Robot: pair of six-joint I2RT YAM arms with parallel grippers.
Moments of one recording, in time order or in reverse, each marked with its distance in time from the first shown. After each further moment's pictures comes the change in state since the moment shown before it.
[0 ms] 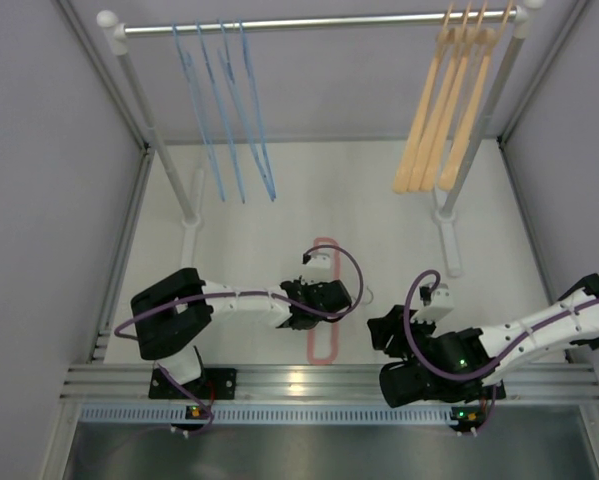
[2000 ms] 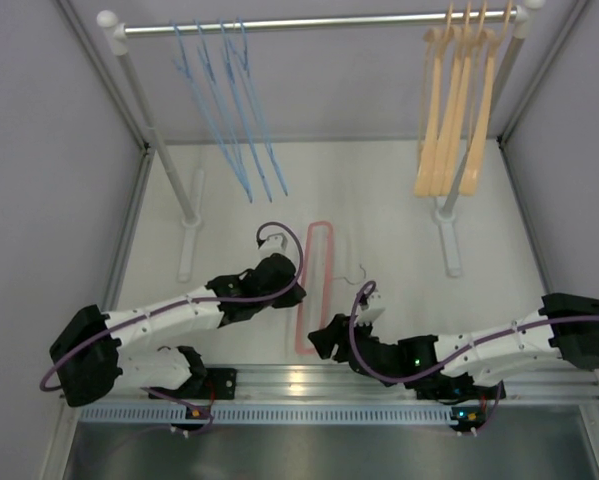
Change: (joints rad) left arm 0.221 -0.488 -0.222 0.118 0.323 -0.014; right arm -0.273 0.156 -0.404 1.425 -0.328 -0.790
